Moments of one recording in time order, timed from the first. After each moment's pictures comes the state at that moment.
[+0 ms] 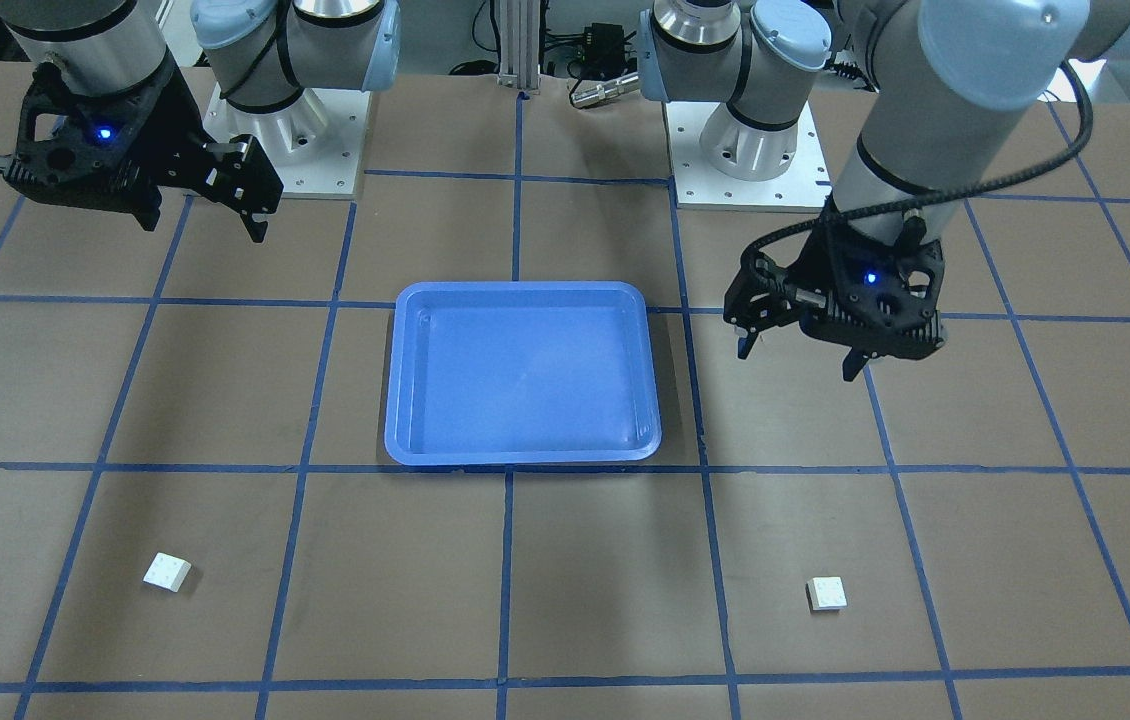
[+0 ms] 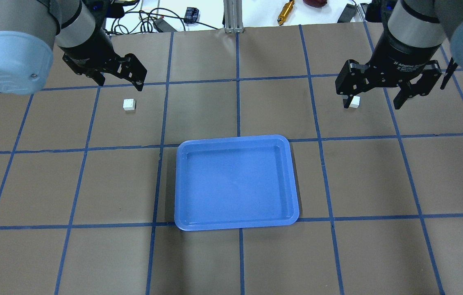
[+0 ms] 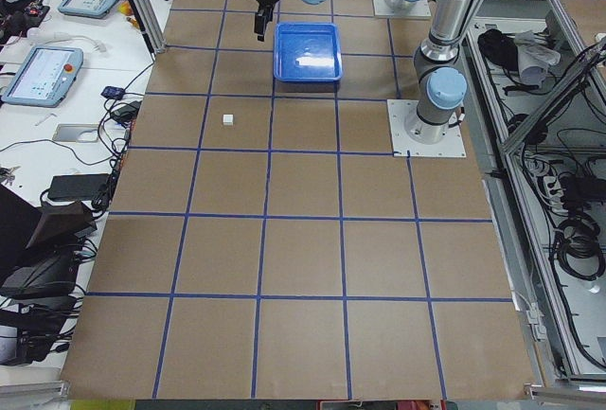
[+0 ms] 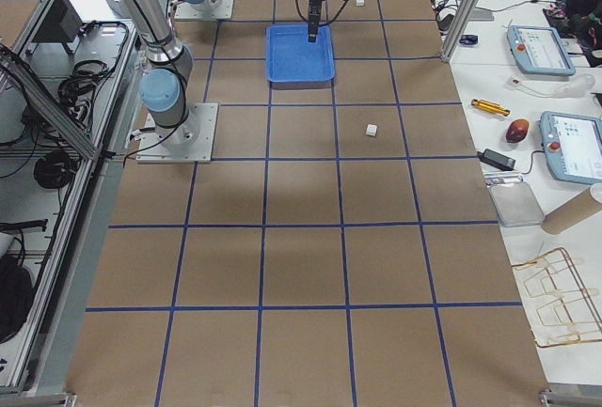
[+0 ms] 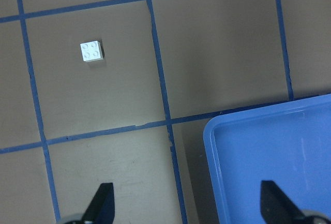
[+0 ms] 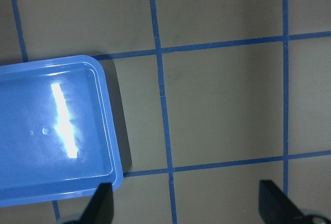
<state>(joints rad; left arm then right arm) -1.54 -1.71 -1.58 -1.32 1.53 0.27 1.54 -1.63 1.61 -1.52 -1.59 0.06</state>
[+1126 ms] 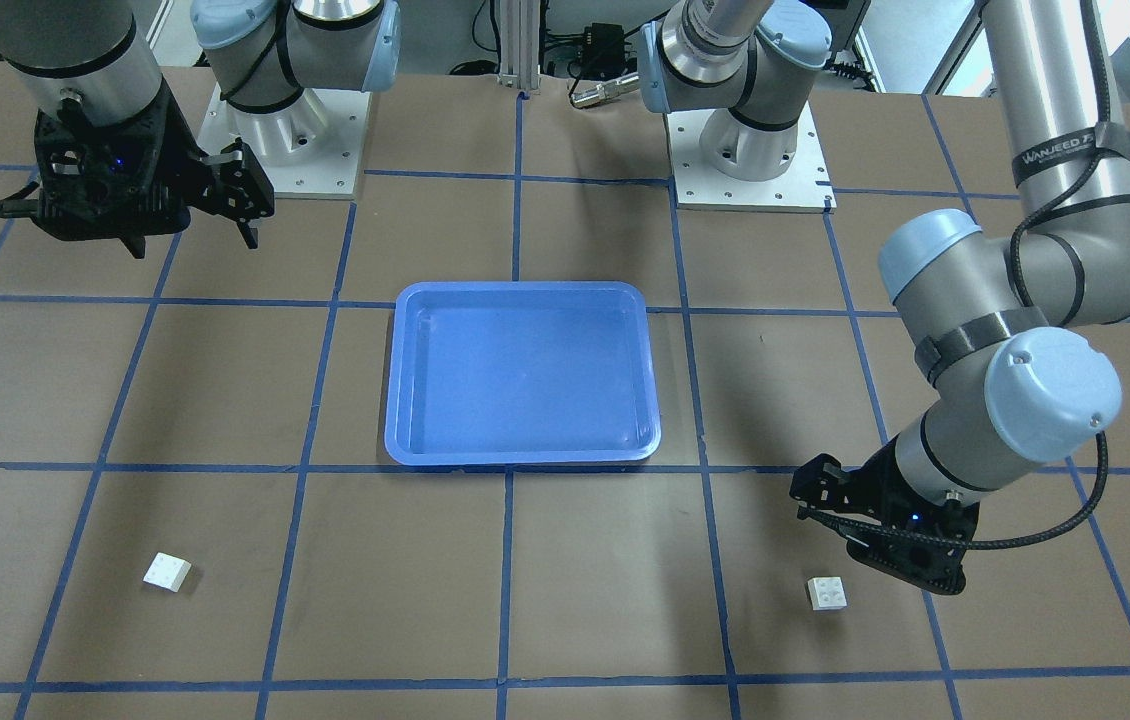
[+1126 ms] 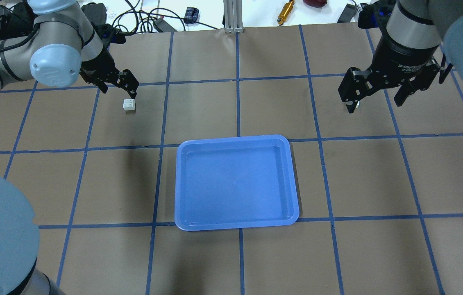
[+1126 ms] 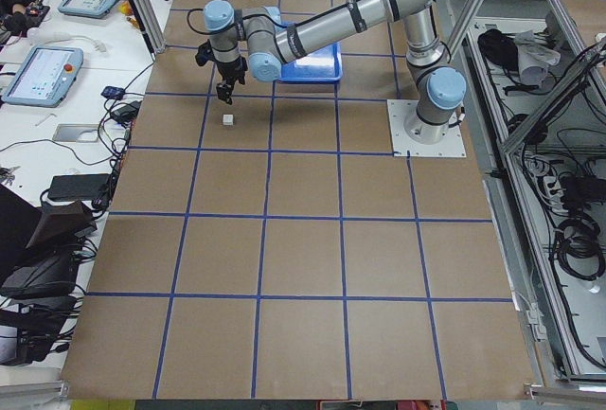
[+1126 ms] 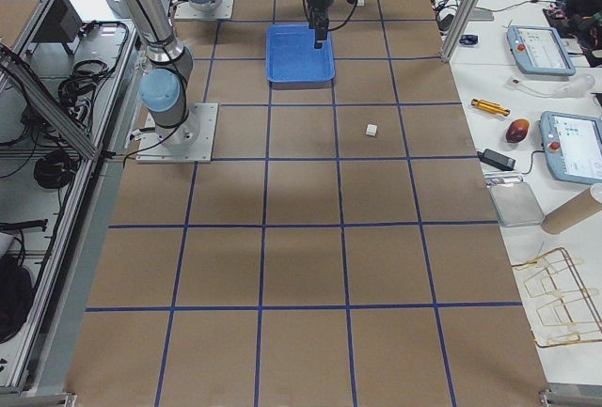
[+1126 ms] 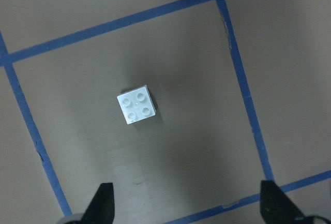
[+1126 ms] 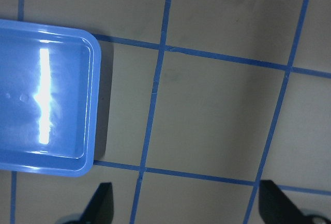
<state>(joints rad) -1.40 -2.05 -1.52 -1.14 1.53 0.67 1.53 -1.59 1.62 -1.55 -1.62 -0.31</state>
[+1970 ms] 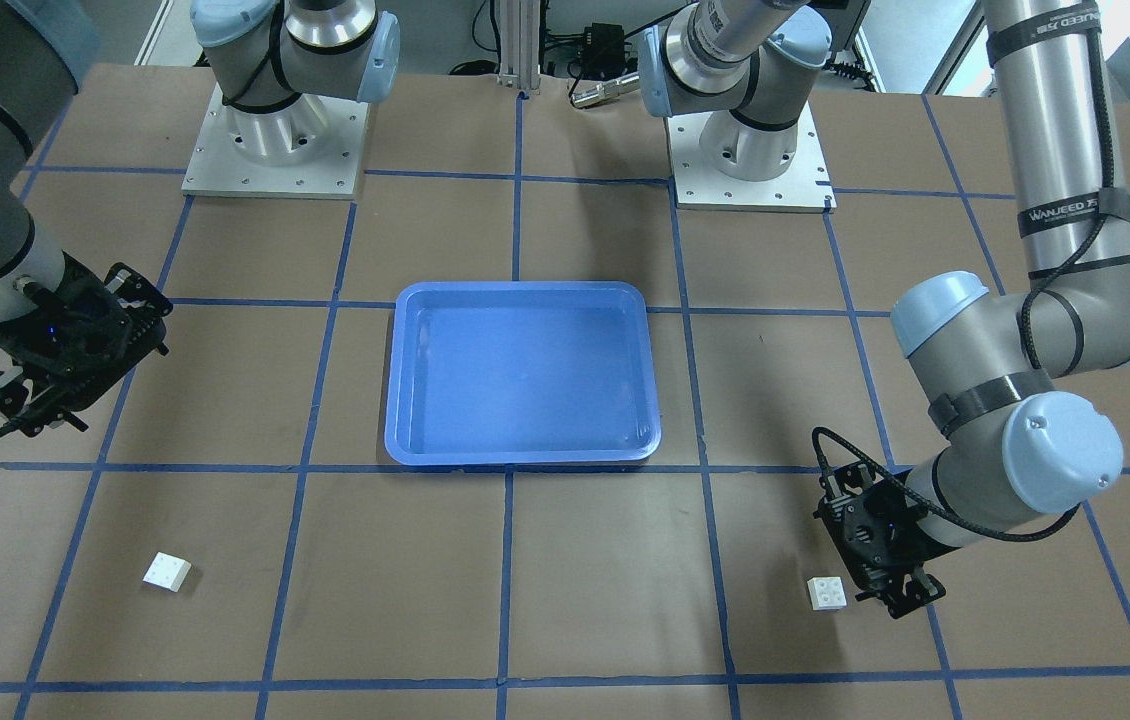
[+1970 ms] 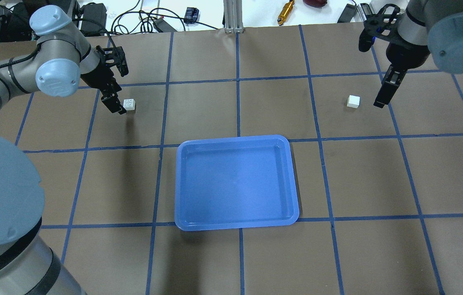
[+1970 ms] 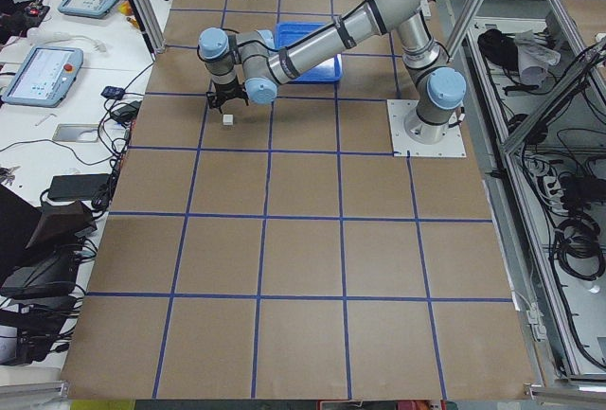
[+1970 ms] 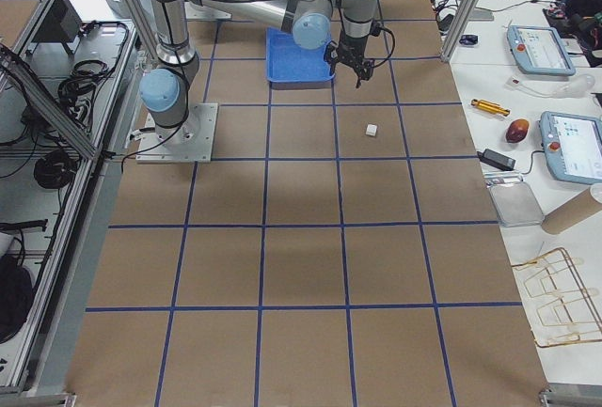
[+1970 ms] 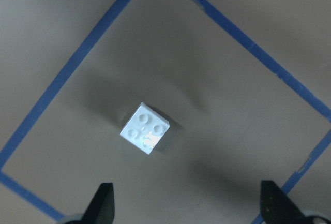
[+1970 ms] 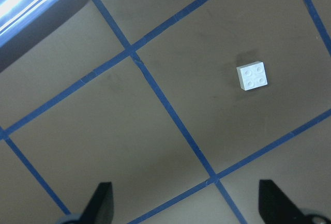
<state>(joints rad) -1.35 -2.14 -1.52 -1.08 1.46 1.52 1.40 -1.37 1.62 -1.79 -1.63 -1.22</state>
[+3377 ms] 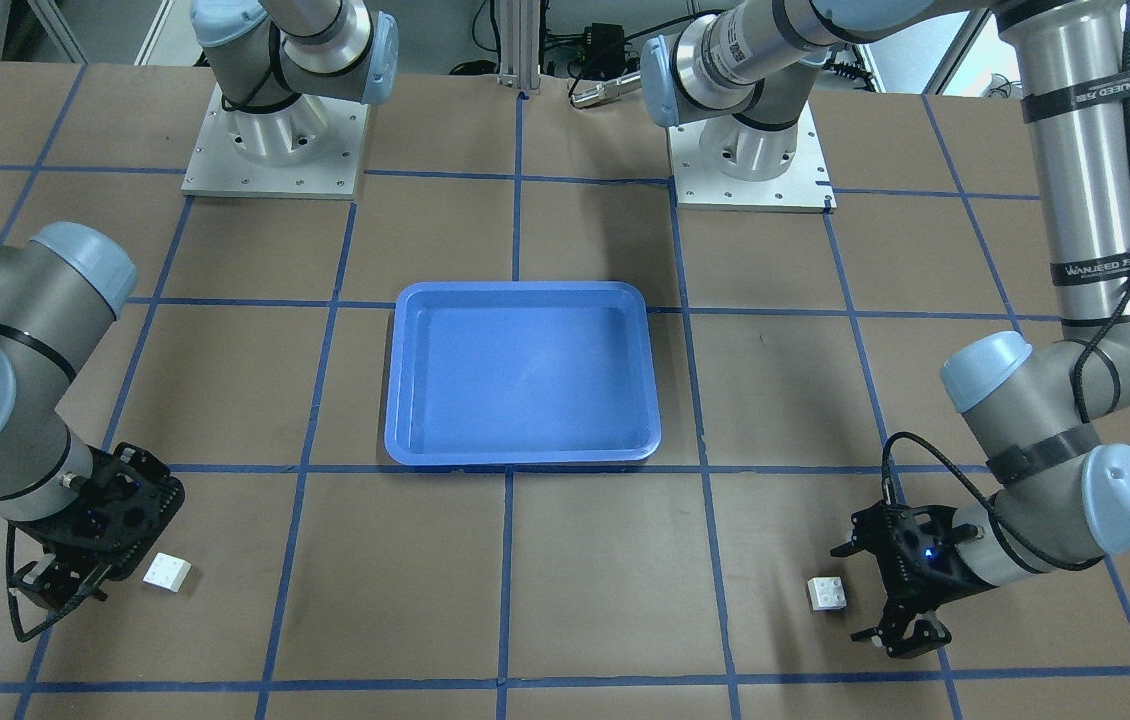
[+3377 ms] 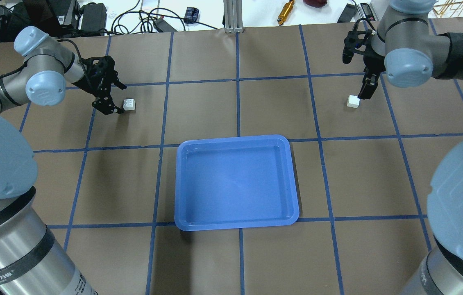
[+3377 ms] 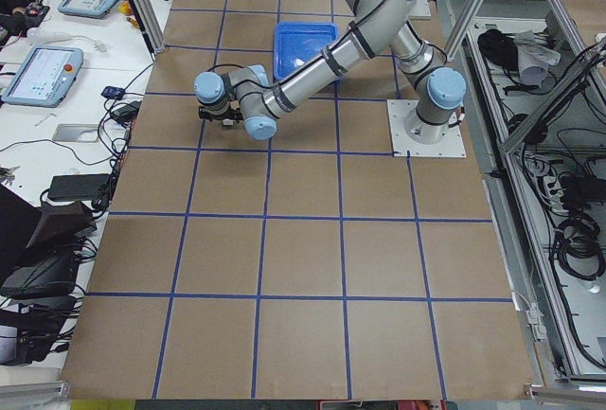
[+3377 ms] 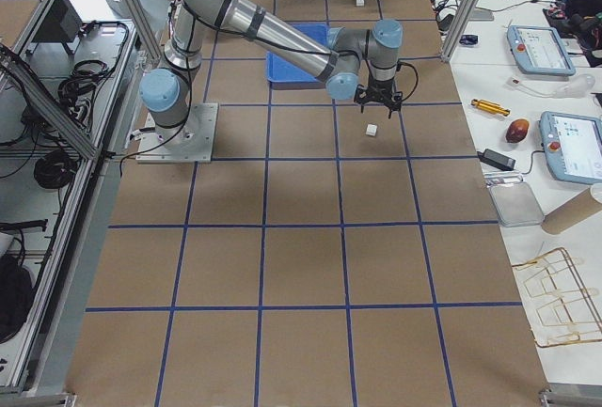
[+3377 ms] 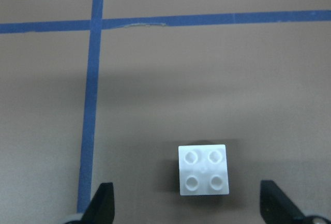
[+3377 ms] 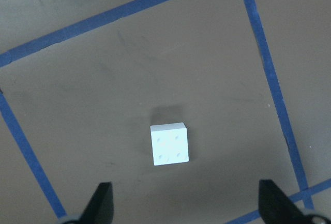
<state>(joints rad) -1.25 -2.24 -1.50 -1.04 1.21 1.91 1.39 -1.07 1.58 -2.18 -1.61 -1.39</state>
